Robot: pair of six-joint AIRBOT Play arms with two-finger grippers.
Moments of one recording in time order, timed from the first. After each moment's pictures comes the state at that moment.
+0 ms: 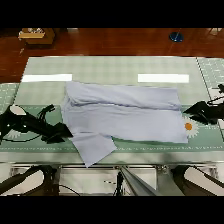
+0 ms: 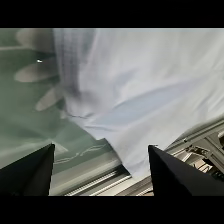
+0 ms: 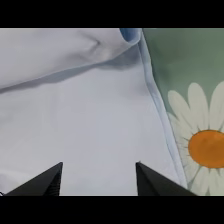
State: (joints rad) left arm 0.21 -1.21 0.53 0.97 -1.33 -1.25; right arm -0.64 -1.19 0.84 -1.00 1.35 1.20
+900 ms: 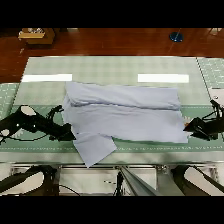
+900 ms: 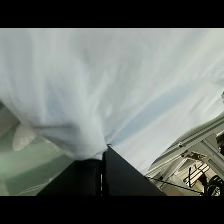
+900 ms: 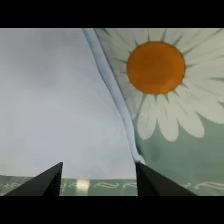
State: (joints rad) left arm 0.10 -1.25 0.52 0.90 -1.27 -1.24; right arm -0.64 -1.13 0.68 -1.27 1.37 1.27
